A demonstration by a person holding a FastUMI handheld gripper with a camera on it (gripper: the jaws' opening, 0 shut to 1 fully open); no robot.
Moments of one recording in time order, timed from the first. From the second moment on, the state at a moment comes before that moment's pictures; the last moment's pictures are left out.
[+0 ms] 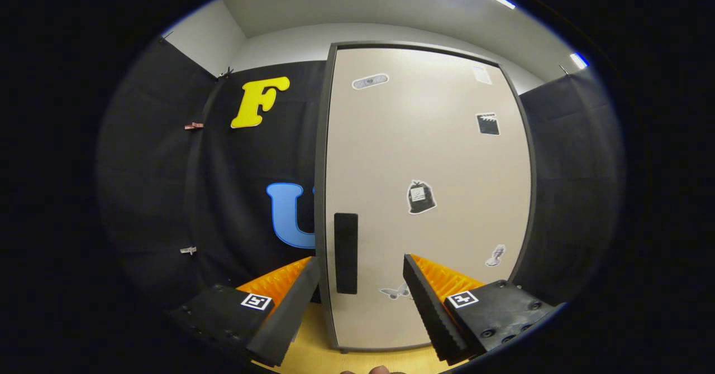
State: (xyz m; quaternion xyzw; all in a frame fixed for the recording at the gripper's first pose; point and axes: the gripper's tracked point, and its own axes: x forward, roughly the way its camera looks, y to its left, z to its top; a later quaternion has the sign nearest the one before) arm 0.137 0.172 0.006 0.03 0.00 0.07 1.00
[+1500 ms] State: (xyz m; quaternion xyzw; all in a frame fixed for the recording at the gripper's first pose) arm 0.129 0.176 -0.024 0.04 0.06 0.14 0.99
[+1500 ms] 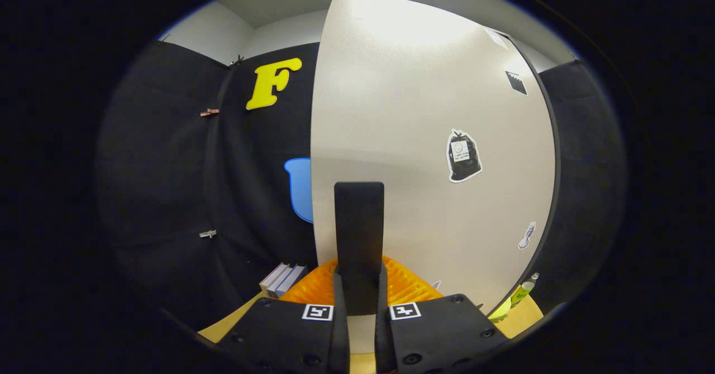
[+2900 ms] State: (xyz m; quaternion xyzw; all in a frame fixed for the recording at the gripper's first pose) arm -0.003 -0.034 -0.023 0.05 0.05 0.08 0.99
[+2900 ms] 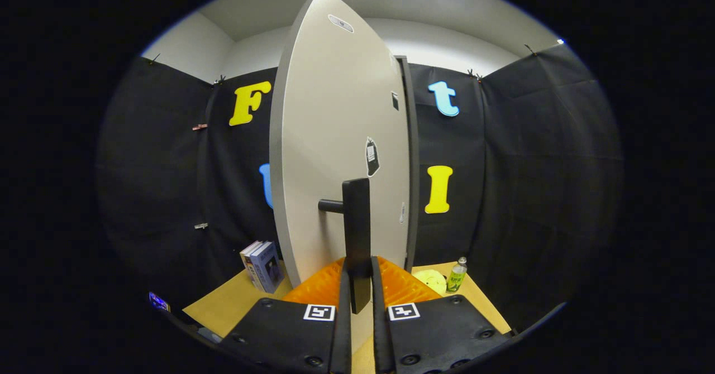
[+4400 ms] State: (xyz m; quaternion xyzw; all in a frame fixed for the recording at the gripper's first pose) arm -0.092 -0.034 -0.083 0.06 0.16 0.15 0.97
